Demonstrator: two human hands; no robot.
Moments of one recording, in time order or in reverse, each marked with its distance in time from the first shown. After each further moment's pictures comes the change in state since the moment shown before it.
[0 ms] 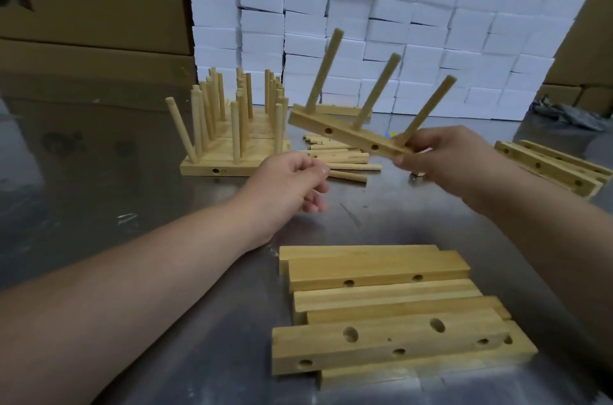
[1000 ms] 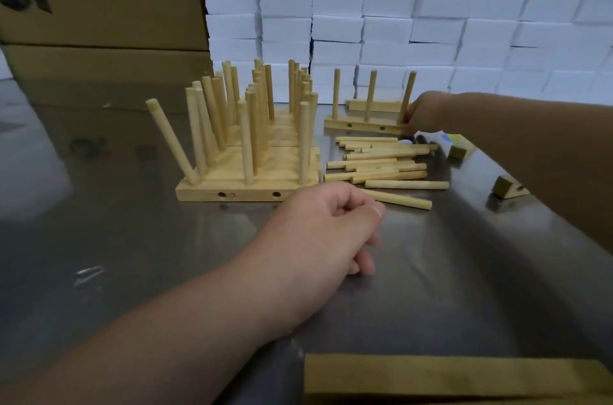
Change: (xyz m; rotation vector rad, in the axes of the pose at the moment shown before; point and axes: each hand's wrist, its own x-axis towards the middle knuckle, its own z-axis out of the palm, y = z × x) left_hand 0.010 -0.014 0.002 0.035 -0.013 0.003; right_hand 0.216 0.036 0.051 -0.836 -0.218 0.097
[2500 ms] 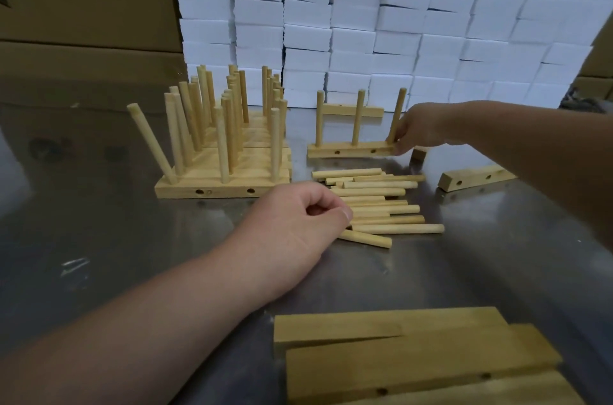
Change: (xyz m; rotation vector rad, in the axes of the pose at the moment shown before) left_hand -0.007 0.009 0.000 0.349 0.052 0.054; right_hand -0.048 0.034 -0.011 0.174 -0.085 -0.078
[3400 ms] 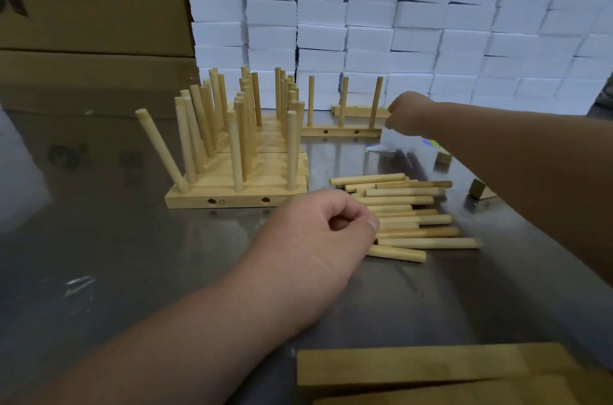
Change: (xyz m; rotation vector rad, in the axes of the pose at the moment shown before) left_hand -0.002 0.001 0.002 -0.048 0.026 -0.002; right_hand 0.053 -0.032 0.014 -0.060 0.224 0.098
